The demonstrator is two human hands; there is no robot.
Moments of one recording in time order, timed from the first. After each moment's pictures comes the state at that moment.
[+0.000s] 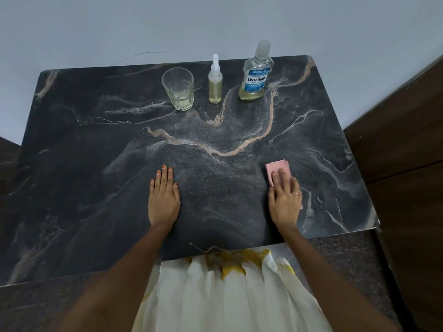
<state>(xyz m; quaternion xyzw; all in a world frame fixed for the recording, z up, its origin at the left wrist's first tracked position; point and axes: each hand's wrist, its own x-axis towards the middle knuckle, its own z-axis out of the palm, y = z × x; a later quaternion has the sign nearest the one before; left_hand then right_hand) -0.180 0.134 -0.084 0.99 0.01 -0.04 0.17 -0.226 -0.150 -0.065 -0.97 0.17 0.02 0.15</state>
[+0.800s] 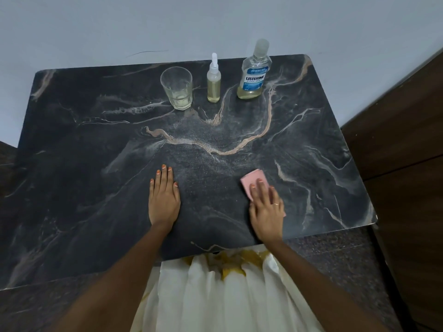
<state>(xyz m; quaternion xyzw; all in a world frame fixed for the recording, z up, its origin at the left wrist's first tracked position) -0.180 0.135 -0.084 0.99 0.00 -0.04 0.16 -0.254 -0.107 -0.063 -0.98 0.10 0.02 0.15</state>
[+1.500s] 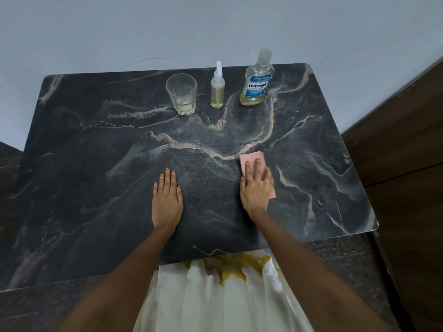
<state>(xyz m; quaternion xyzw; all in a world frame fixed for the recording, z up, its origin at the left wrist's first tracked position) -0.180 0.136 -0.086 0.99 0.00 -0.04 0.16 -0.178 -0.085 -0.061 -0.98 0.15 0.08 0.13</state>
